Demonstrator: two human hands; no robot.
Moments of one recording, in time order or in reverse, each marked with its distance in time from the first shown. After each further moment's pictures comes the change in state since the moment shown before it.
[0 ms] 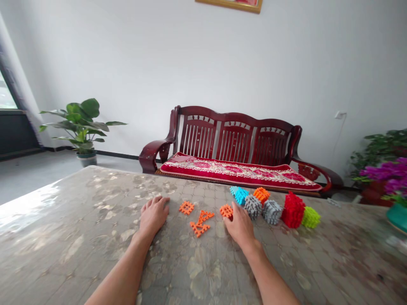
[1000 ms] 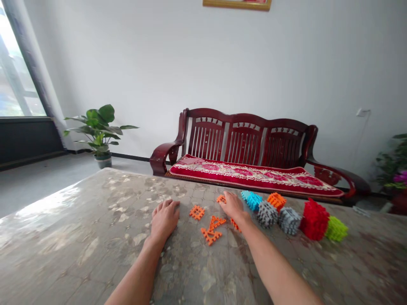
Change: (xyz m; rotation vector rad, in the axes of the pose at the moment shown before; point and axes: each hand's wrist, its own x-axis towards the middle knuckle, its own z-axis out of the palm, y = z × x) left_hand -0.004 0.006 -0.008 -0.026 -0.021 -0.035; right_hand 0.094 -0.054 0.021 0.044 -0.160 -0.106
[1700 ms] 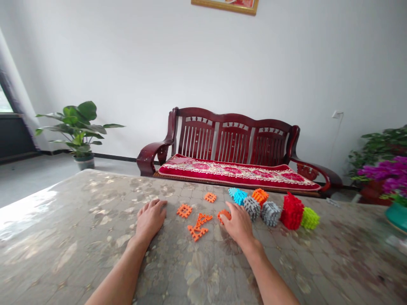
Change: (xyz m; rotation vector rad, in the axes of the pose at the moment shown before) left_hand 0.005 -0.006 0.008 0.013 0.037 0.026; right_hand -0.097 0.038 -0.025 0.066 0.202 0.027
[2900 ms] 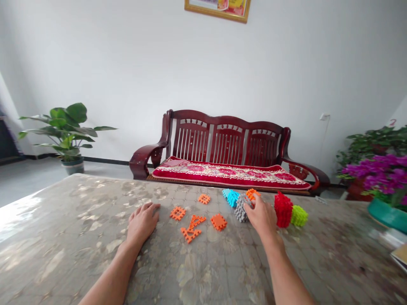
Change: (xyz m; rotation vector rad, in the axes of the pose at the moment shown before) left_hand 0.001 -0.001 0.000 0.023 0.002 0.007; right_hand 0.011 0.063 -0.068 -0.206 0.129 0.333
